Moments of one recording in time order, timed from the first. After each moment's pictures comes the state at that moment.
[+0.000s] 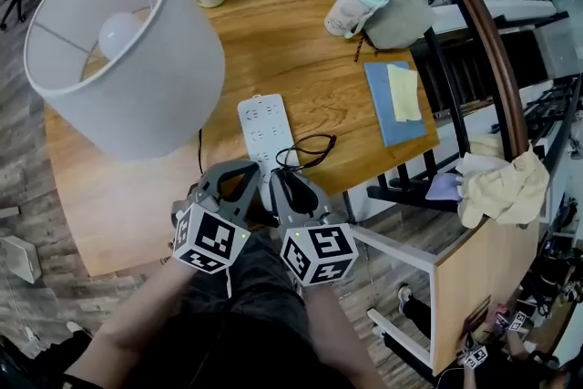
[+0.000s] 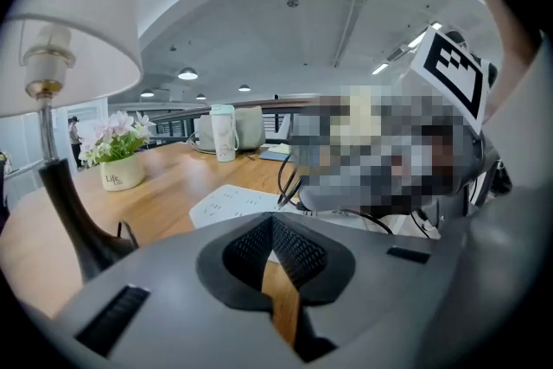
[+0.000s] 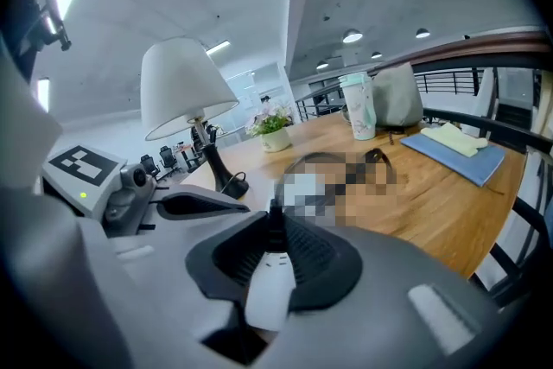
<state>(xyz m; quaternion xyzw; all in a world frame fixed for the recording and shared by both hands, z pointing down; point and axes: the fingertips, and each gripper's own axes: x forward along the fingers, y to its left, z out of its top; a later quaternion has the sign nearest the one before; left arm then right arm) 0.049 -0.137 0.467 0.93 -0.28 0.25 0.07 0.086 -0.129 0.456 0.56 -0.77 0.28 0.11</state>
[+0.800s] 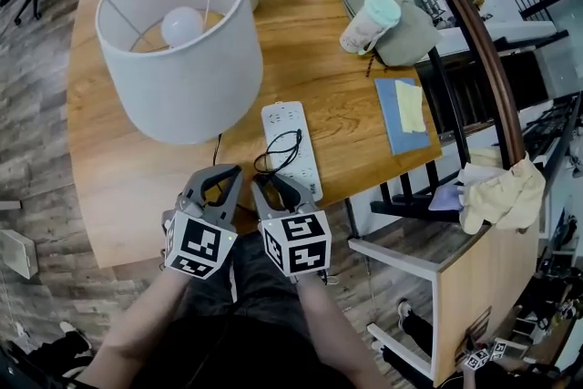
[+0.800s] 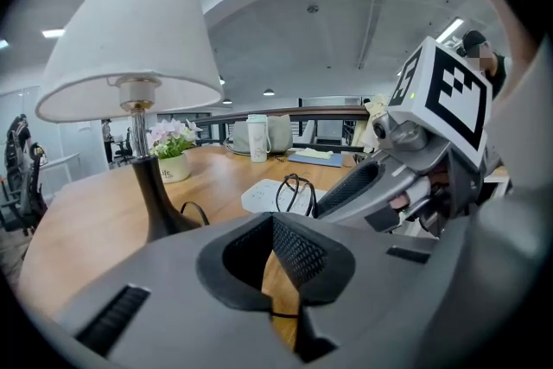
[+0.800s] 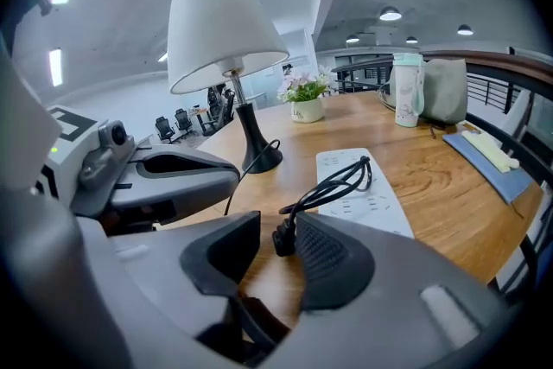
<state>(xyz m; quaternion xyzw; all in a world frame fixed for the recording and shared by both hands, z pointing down) -0.029 -0.131 0.448 0.90 -0.36 0.23 0.07 0.014 -0.117 0.477 0.49 -0.79 0.28 0.23</state>
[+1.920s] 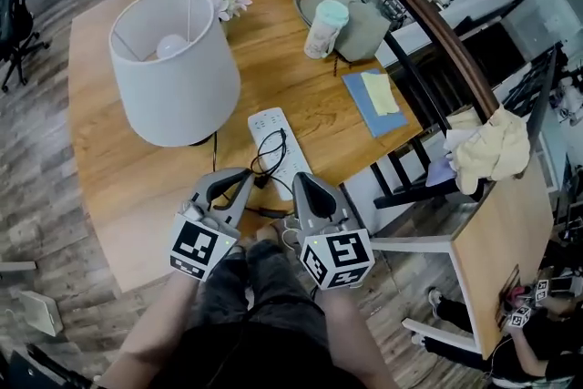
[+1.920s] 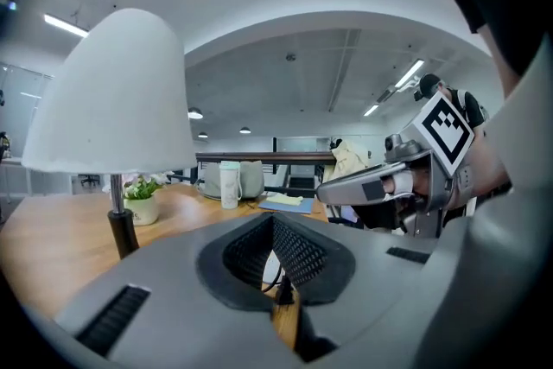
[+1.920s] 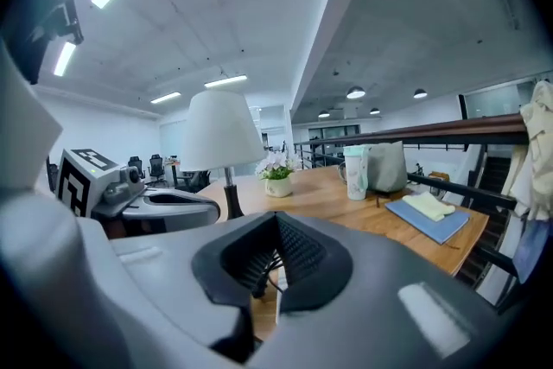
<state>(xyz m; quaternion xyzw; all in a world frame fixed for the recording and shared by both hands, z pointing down) -0.009 -0.109 0.377 0.96 -0.28 0.09 0.04 0.072 -0.086 0.367 0.62 -0.78 0.12 0.06</state>
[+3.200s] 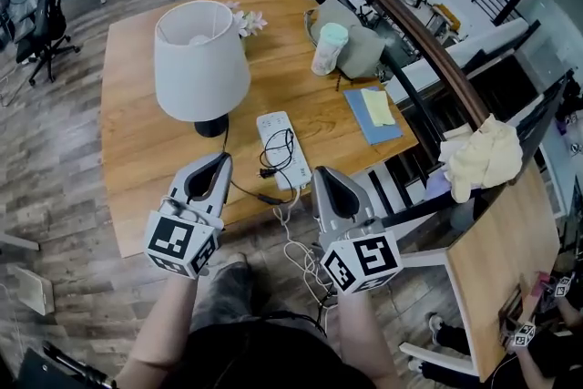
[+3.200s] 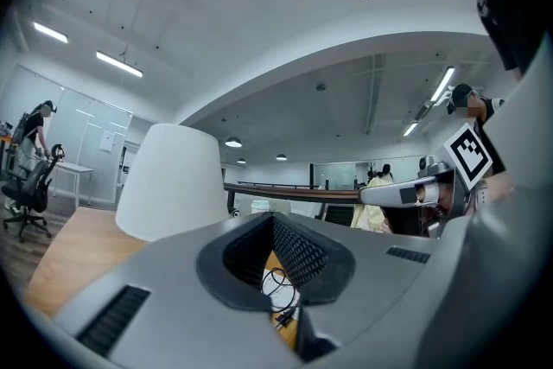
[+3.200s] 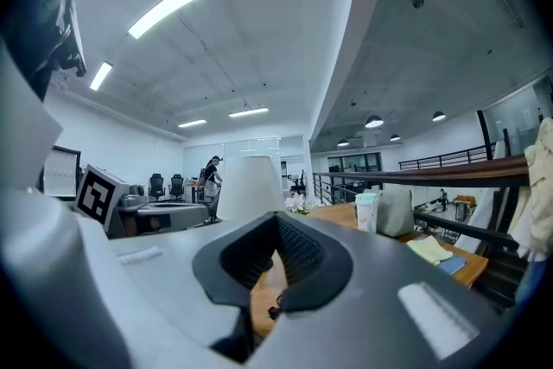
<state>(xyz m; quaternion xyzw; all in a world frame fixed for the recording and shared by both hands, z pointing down) -0.062 -0.063 0.280 0.91 -0.41 -0.01 0.04 0.083 -0.019 0.258 0.57 -0.82 0.04 -0.01</state>
